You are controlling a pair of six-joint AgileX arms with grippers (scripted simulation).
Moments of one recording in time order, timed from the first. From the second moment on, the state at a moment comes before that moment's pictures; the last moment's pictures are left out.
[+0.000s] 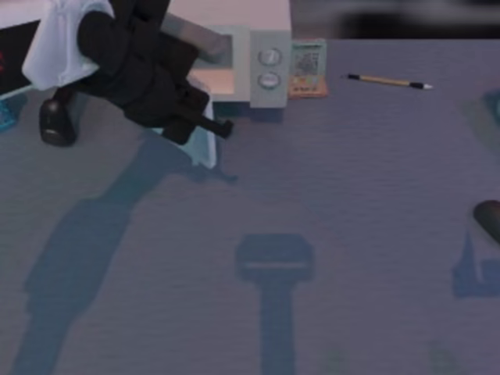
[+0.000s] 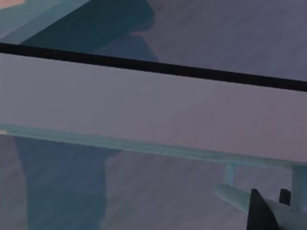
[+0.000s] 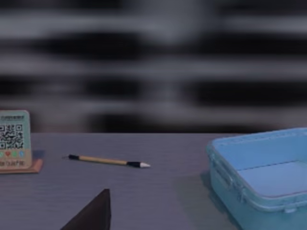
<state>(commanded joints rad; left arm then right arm) -0.41 1.83 1.40 -0.62 0.10 0.17 0.00 0.00 0.00 0.00 0.00 0.00</state>
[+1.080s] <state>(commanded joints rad) -0.38 1.80 1.36 -0.62 0.15 0.26 0.00 0.00 0.00 0.00 0.00 0.00</state>
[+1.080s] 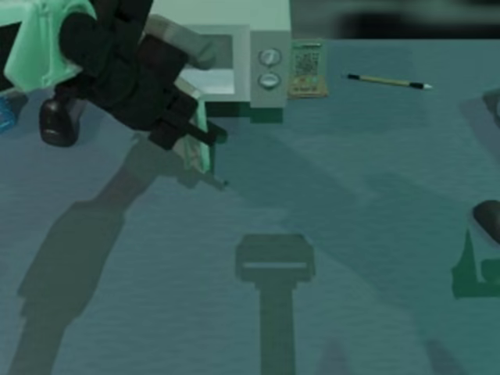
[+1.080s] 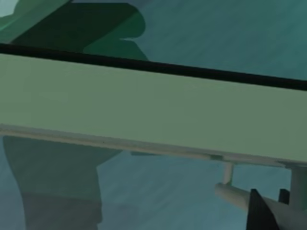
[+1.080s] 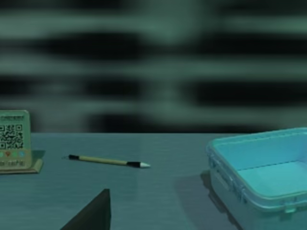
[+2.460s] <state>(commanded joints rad) -0.37 1.79 1.35 -0.63 0.16 0.28 0.00 0.00 0.00 0.00 0.00 0.00</state>
